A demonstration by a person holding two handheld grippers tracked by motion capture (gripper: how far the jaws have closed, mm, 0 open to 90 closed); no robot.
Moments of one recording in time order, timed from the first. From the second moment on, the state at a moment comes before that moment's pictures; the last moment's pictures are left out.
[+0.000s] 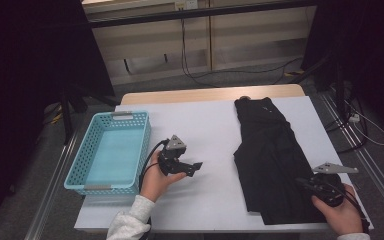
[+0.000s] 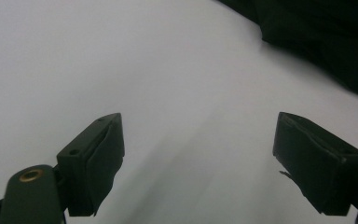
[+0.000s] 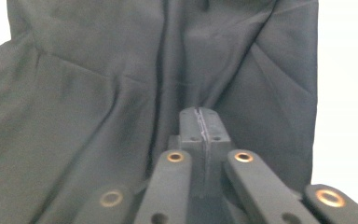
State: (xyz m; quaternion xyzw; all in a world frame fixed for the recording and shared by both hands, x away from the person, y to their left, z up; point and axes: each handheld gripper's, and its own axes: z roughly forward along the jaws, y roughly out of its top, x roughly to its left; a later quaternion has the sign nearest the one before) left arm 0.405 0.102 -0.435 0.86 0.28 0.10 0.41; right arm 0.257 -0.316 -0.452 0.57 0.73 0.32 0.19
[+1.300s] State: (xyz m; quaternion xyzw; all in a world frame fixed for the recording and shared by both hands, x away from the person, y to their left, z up) left arm 0.410 0.099 -0.434 0.86 0.28 0.10 0.41; right arm 0.237 -0.357 -0.439 0.59 0.71 0.33 0.21
